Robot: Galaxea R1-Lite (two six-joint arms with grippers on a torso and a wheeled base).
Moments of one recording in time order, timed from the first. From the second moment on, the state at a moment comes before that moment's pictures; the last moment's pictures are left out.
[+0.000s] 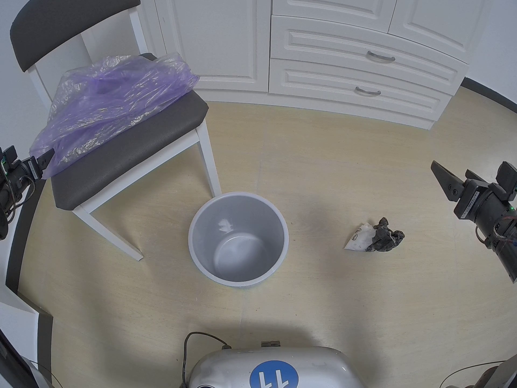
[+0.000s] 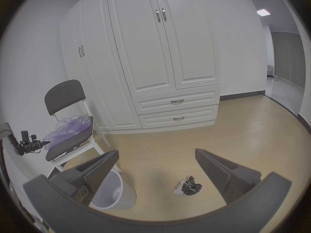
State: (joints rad) left arm 0.52 1.86 -0.94 -0.94 -0.40 -0.13; right arm 0.39 1.28 -0.43 -0.96 -0.32 0.15
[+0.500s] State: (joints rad) left arm 0.50 1.86 -0.91 -1.01 -0.39 -0.14; right arm 0.39 1.29 -0.42 -0.96 -0.32 0.14
